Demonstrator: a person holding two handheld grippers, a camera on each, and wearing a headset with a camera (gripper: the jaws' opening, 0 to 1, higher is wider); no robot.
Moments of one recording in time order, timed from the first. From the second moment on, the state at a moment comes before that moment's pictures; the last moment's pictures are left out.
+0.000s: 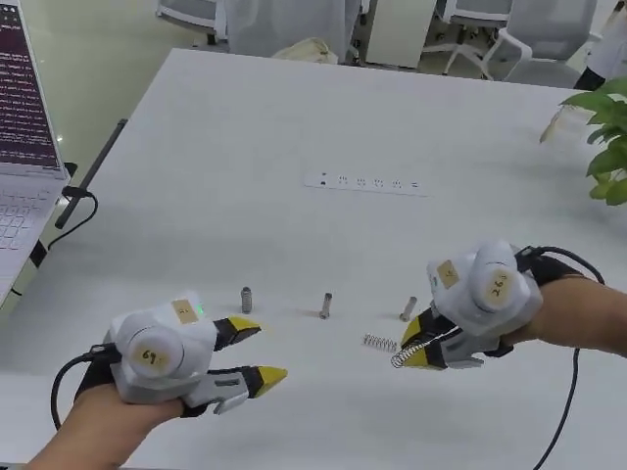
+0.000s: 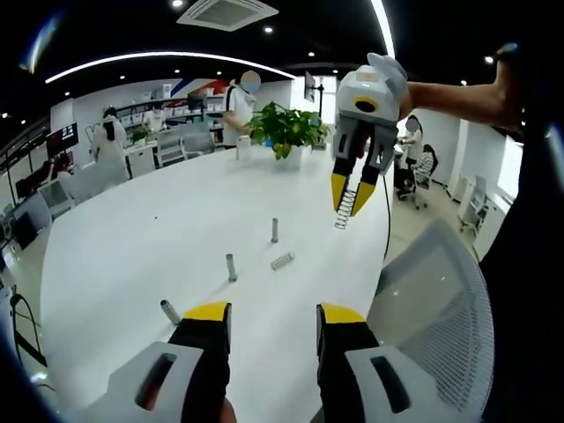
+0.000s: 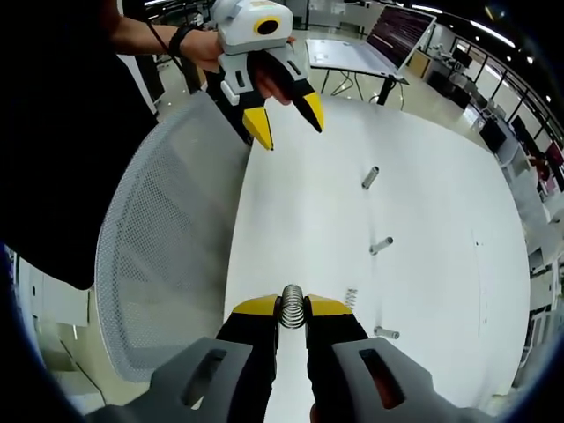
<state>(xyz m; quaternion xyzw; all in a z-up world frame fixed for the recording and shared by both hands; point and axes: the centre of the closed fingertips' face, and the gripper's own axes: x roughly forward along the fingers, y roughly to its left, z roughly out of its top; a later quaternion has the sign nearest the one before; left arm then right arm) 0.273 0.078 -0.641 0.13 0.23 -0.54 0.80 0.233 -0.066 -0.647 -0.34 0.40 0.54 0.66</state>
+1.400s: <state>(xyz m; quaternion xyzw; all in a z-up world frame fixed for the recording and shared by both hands) 0.286 0.118 -0.646 0.11 0.24 -0.49 0.83 0.309 -0.044 -0.664 -0.36 0.41 0.54 0.64</state>
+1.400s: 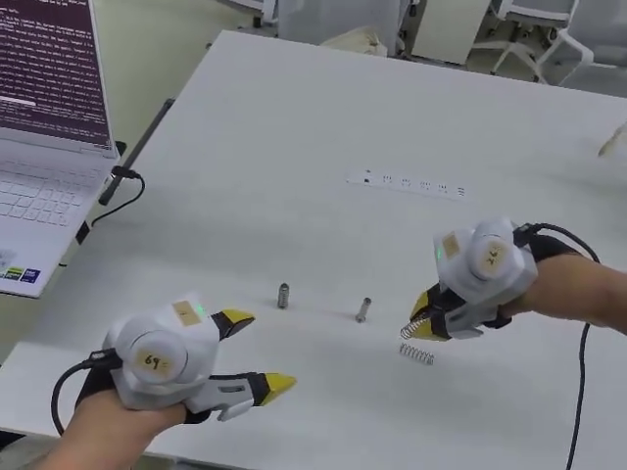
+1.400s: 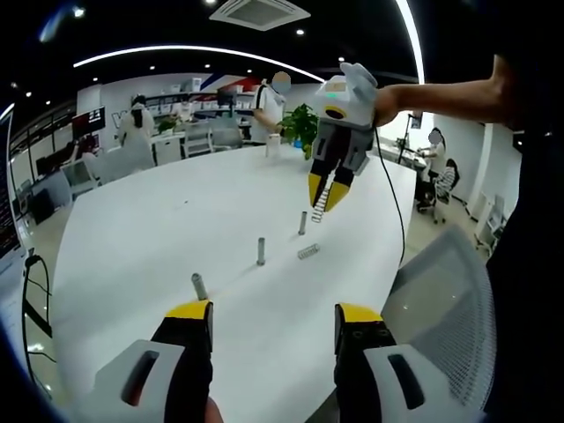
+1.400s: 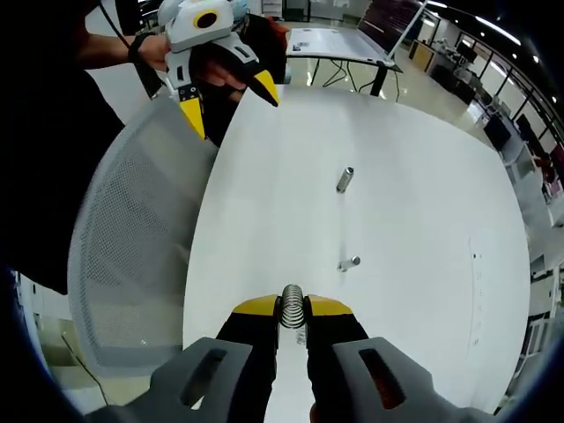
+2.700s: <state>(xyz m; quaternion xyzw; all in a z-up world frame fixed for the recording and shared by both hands) 0.293 0.133 -0.651 0.07 0.26 -0.46 0.85 0.373 -0.027 -0.702 -0.38 0.43 0.52 0.63</state>
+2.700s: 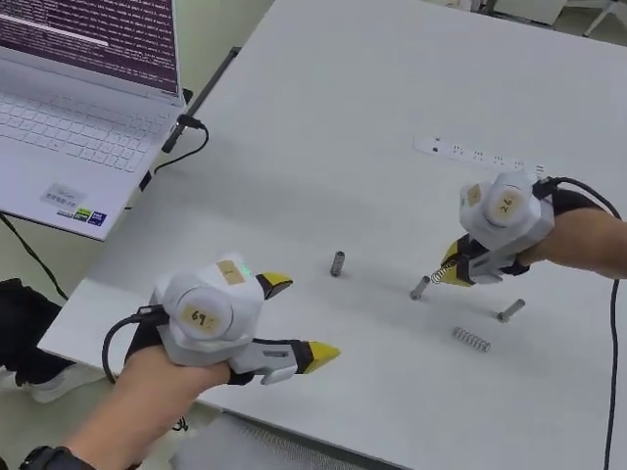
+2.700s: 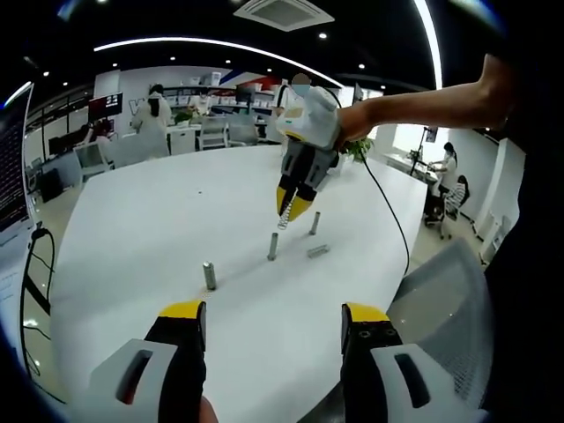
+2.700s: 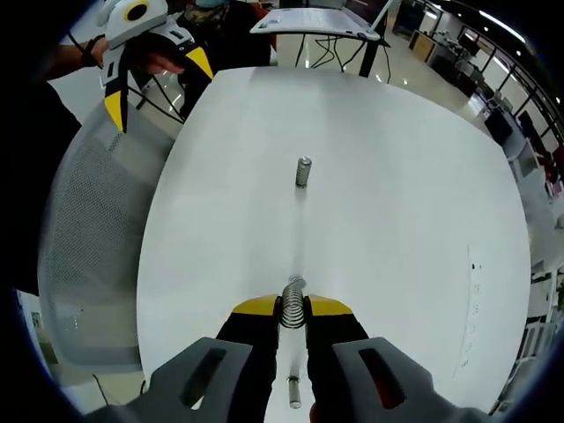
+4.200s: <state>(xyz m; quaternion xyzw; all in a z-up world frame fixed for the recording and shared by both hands) 0.300 0.136 -0.651 0.06 0.27 -0.45 0.85 0.380 -0.014 -0.736 -0.39 0.45 0.54 0.60</state>
